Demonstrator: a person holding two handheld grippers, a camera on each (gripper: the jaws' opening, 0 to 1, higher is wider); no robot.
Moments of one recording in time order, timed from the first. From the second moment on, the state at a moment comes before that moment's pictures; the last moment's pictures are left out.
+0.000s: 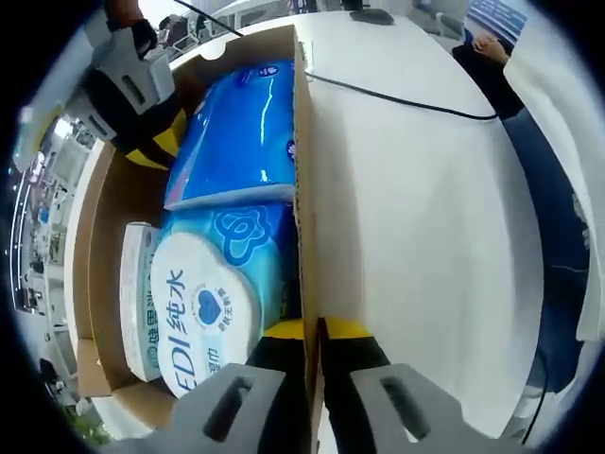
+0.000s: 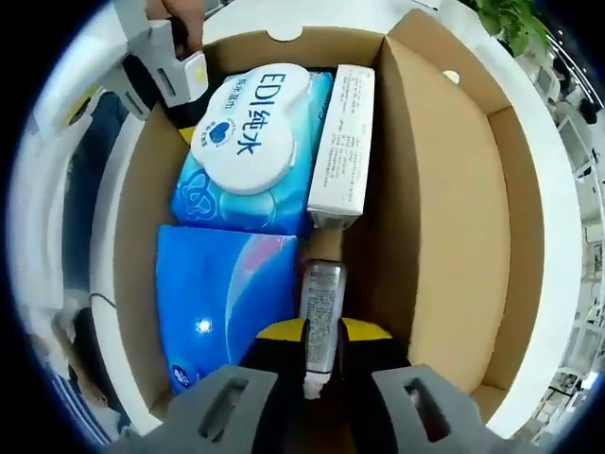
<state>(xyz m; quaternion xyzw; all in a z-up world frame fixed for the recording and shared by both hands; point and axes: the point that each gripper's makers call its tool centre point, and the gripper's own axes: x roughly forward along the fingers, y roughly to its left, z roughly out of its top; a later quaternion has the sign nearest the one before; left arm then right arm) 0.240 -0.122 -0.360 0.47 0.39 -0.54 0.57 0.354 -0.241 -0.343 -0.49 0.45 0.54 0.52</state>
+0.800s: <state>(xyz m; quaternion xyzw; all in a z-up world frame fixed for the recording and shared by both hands) 0.239 -0.122 -0.360 0.47 0.39 -0.55 0.57 0.351 -0.241 -0.342 -0.50 0.46 0.54 0.50</state>
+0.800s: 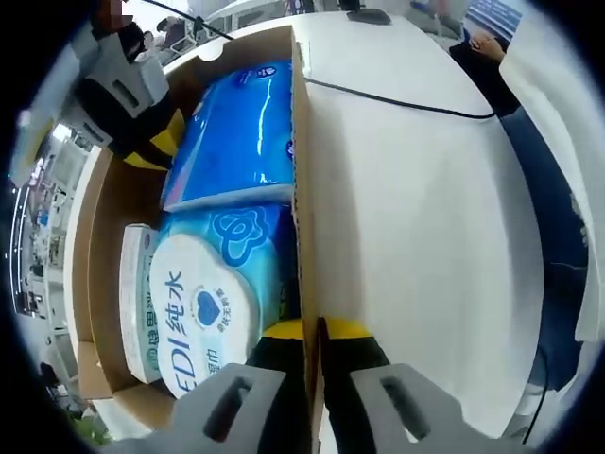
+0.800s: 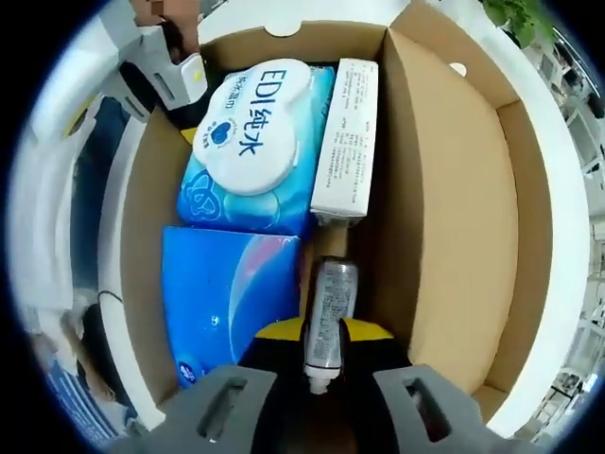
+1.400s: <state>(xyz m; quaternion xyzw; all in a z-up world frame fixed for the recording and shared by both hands) 0.239 -0.122 -0.361 0.48 0.39 -0.55 0.57 0.348 -0.239 -0.323 -0.48 0.46 0.54 0.51</state>
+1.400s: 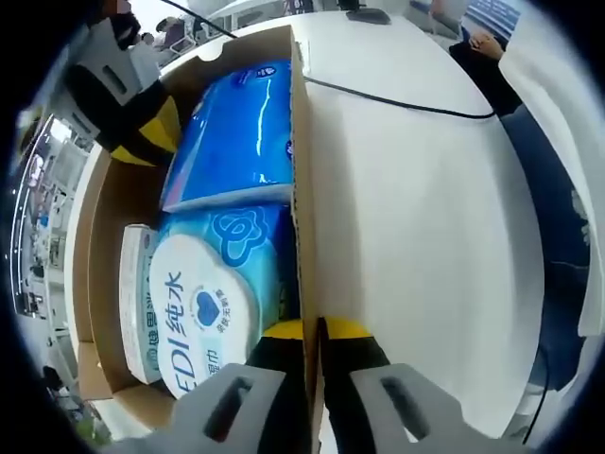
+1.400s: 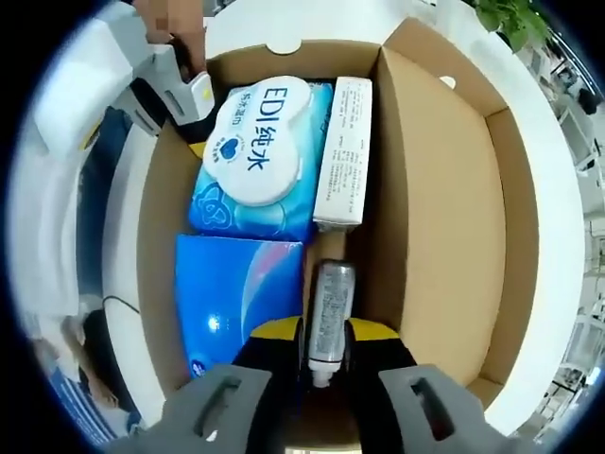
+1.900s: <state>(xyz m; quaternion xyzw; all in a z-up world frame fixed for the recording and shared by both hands) 0.239 -0.123 -0.361 0.48 0.39 -0.55 0.57 0.325 -0.237 -0.306 -0.45 0.47 0.55 0.53</state>
